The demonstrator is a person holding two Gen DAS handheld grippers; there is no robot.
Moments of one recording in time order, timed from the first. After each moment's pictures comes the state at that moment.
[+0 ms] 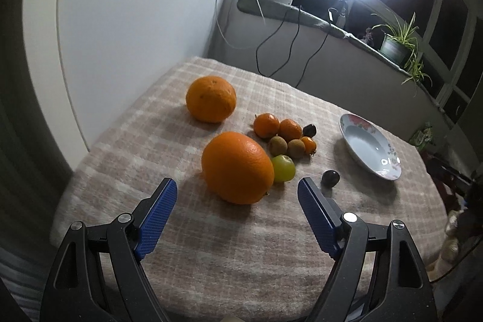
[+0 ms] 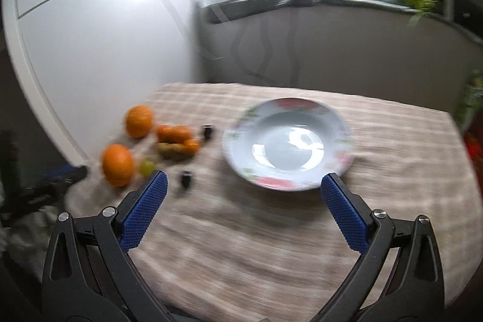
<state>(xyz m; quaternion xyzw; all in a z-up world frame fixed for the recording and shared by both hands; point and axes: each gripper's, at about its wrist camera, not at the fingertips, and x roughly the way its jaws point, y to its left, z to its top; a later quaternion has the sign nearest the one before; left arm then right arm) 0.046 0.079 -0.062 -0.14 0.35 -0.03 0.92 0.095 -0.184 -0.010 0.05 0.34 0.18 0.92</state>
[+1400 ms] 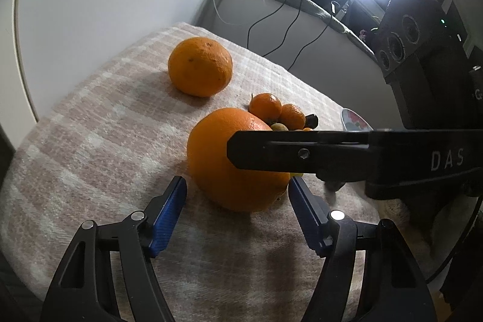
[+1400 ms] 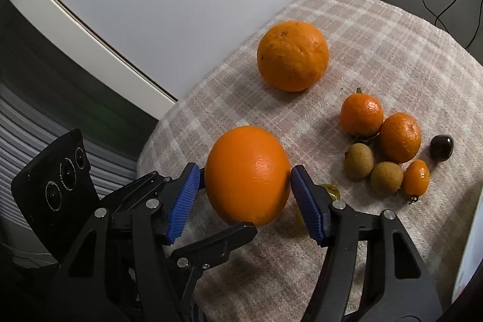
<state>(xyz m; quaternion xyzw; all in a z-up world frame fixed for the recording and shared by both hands) 0.078 0.092 -0.099 -0.21 0.38 -0.08 0.90 0.199 0.000 -0.064 0.00 0.53 0.42 0.73</state>
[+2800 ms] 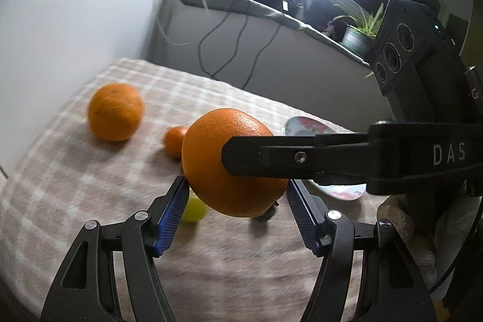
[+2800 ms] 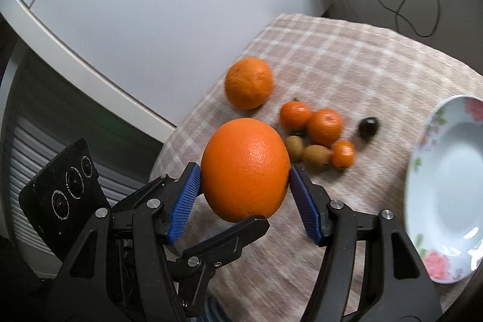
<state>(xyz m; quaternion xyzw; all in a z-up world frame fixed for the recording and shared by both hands) 0.113 0.011 -0.053 -0.14 0.34 -0.13 0.92 0.195 -0.102 -0.026 0.09 0.49 0.39 0.77</state>
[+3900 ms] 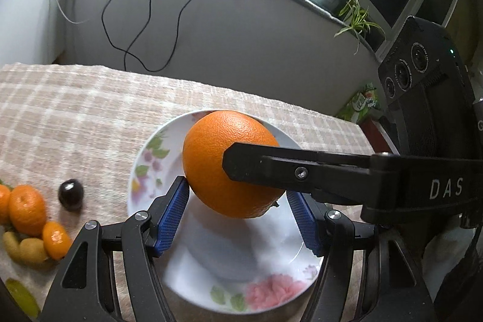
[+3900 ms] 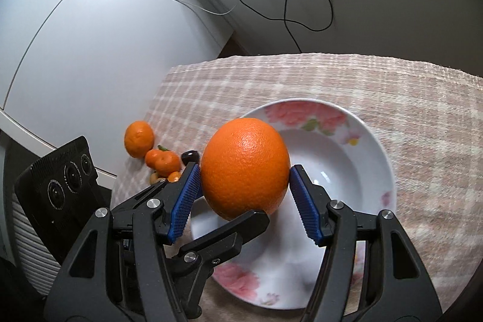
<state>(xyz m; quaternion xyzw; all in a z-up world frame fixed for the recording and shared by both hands) 0.216 -0.134 -0.070 -0.12 0.41 -0.23 0.88 0.269 -0.280 -0.061 0.17 0.49 0.28 0.81</state>
